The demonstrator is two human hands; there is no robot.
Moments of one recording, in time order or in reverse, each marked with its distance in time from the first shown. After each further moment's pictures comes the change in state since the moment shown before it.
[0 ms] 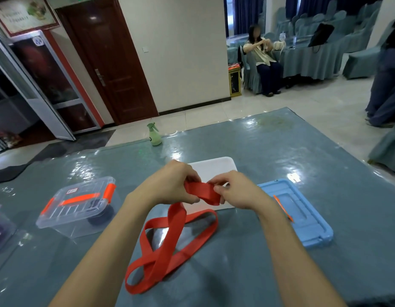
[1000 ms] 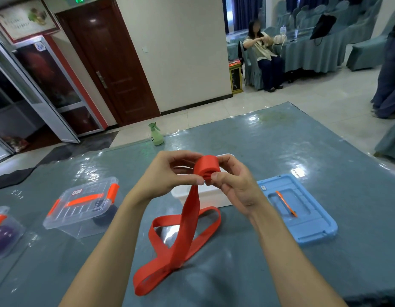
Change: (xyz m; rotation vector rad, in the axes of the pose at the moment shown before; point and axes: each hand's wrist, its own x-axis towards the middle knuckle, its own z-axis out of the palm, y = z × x) left_hand -0.012 0.006 -0.007 -0.833 0.200 -0.031; right_hand -0.007 -0.007 0.024 1.243 0.118 -0.241
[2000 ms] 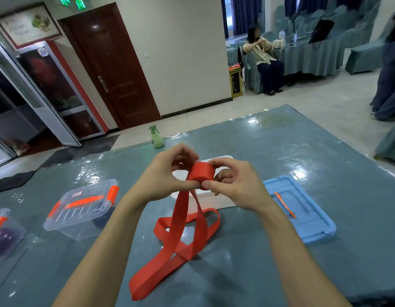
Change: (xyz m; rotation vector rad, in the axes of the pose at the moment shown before) left_hand -0.007 0.012 0.001 0.261 0.035 0.056; right_hand -0.014 -0.024 -0.006 -0.632 -0.026 -0.080
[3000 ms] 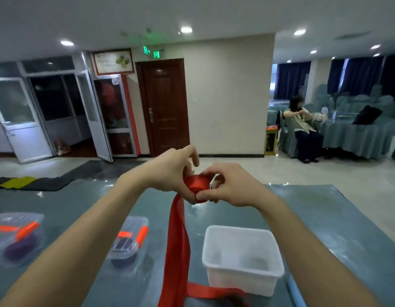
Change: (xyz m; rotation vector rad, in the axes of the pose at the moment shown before) left_hand 0.042 0.039 -0.200 0.526 -0.035 -0.132; right_hand 0.177 -0.147 0.092 -0.573 -0.440 -0.227
